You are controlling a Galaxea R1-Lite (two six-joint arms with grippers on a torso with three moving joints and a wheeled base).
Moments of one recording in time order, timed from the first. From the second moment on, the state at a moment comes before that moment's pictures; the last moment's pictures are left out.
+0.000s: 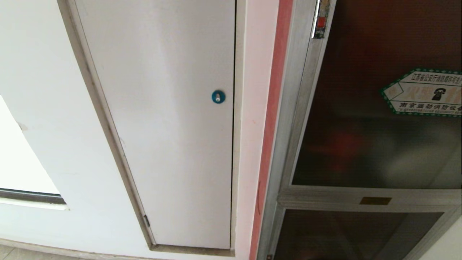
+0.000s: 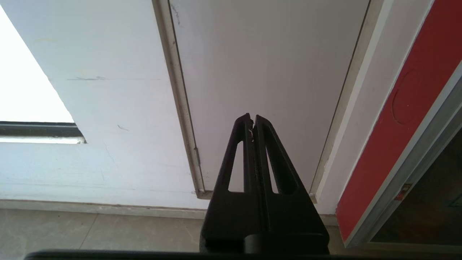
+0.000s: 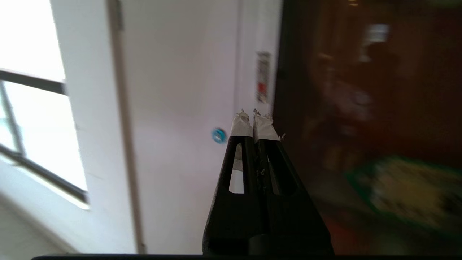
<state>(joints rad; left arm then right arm) -0.01 0.00 0.00 0.00 -0.01 0.01 0.18 0.78 -1.16 0.01 0.22 0.08</state>
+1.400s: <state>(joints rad) -0.01 0.00 0.00 0.00 -0.01 0.01 0.01 0.00 -0.05 -0.13 0.02 -0.03</state>
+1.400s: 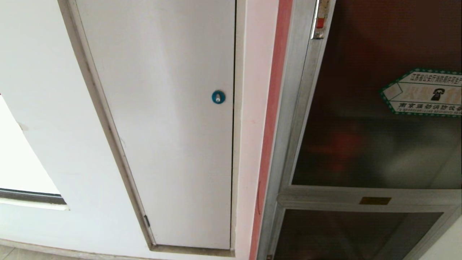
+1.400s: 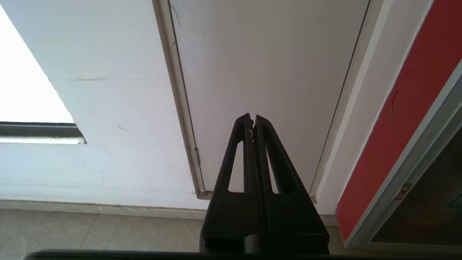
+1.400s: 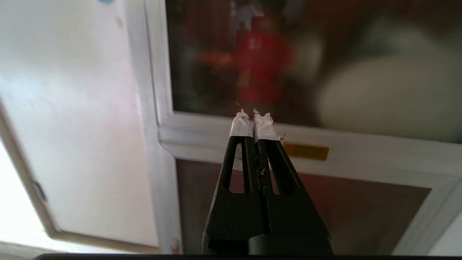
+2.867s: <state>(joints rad) -0.01 0.00 0.00 0.00 -0.01 0.01 0.01 0.00 0.00 -0.01 0.01 0.01</state>
